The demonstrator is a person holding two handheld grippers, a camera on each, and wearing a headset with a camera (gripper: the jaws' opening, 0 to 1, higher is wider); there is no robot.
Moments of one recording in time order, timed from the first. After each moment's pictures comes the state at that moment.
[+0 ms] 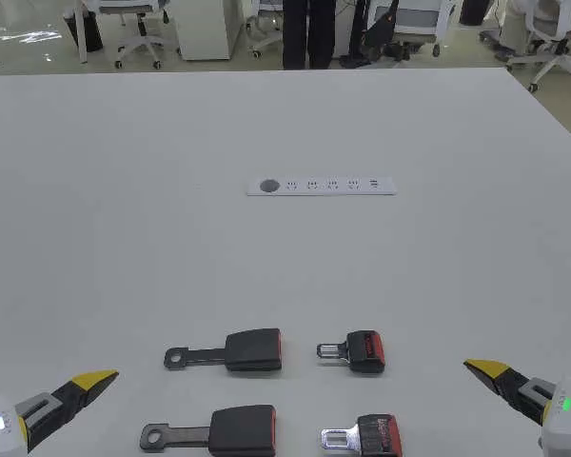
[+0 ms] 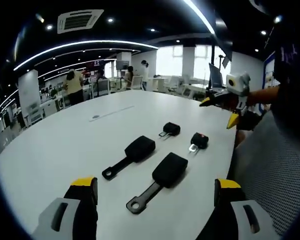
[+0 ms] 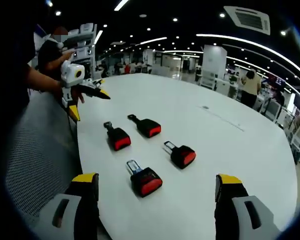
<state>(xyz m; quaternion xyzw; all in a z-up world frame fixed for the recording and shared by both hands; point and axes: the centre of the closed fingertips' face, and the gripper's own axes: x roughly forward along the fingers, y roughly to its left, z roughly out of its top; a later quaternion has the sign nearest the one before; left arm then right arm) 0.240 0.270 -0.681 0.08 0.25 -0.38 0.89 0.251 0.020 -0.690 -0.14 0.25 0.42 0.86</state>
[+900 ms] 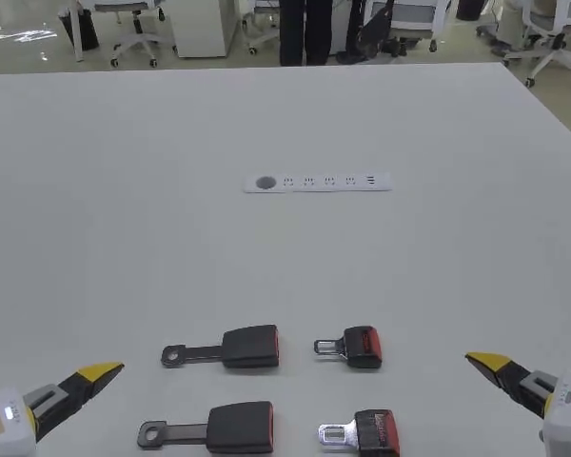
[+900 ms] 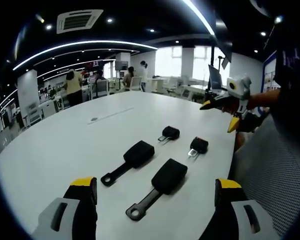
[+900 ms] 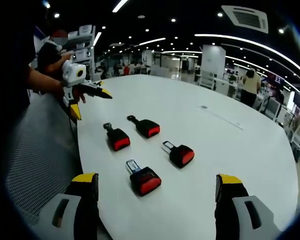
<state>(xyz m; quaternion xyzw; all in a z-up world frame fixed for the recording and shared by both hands) 0.246 0.266 -0.684 0.09 0.24 -0.39 0.88 0.254 0.015 -0.688 -0.14 0.25 0.41 0.86</state>
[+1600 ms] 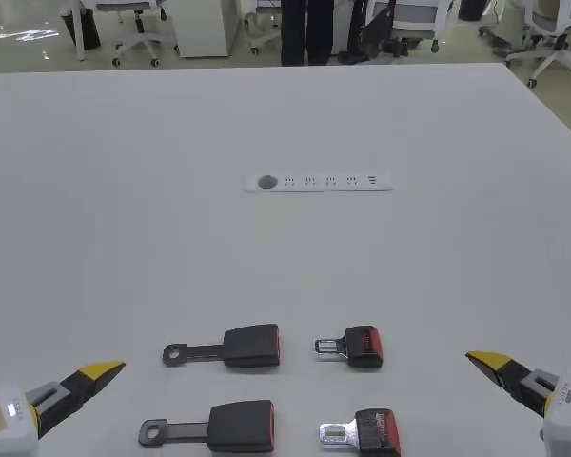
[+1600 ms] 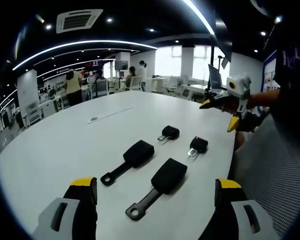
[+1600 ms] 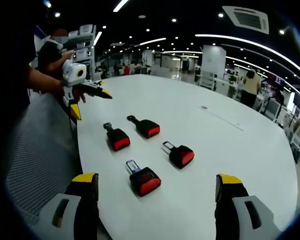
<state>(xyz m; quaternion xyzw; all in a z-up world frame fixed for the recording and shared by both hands) 0.244 0.266 -0.685 0.09 0.25 -0.39 0.88 0.254 0.015 -0.688 -0.14 0.25 0.41 0.86</state>
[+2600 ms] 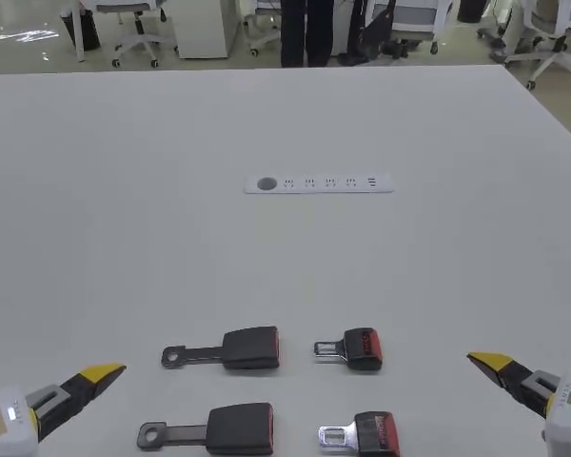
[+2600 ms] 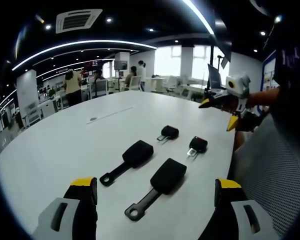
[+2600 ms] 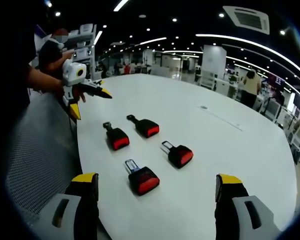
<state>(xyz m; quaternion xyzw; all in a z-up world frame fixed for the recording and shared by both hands) 0.242 0.262 -0.681 0.09 0.25 -0.39 0.88 0.255 0.013 -0.689 -0.14 0.25 0.41 0.86</state>
